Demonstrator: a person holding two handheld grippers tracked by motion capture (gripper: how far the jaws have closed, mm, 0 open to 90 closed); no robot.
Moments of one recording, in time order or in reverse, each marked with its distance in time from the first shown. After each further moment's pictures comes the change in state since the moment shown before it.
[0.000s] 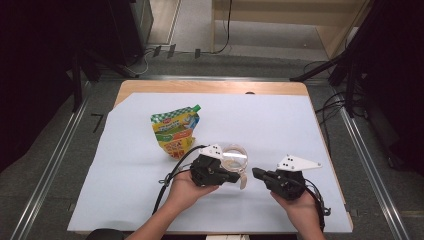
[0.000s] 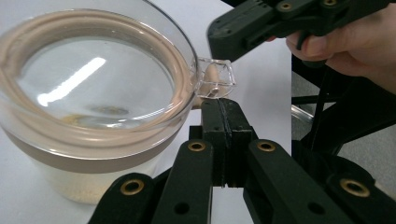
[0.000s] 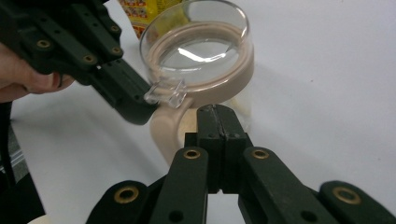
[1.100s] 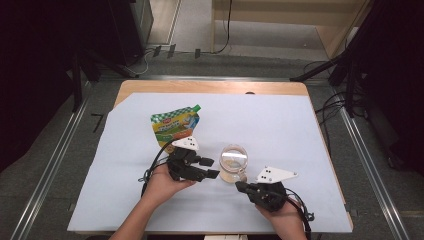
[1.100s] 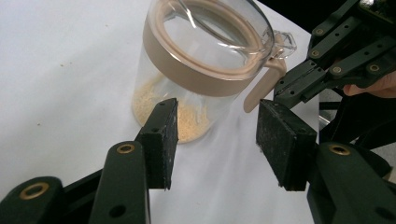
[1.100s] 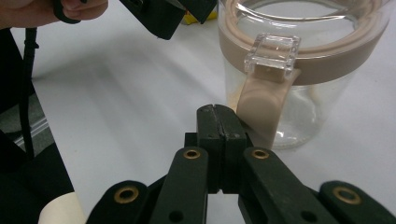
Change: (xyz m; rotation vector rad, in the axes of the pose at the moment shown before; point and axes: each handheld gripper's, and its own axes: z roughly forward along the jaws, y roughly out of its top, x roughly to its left) left arm 0.031 -0.022 -0.046 -0.031 0.079 -0.055; right arm 0.034 -0.013 0.030 0.079 0.070 -0.056
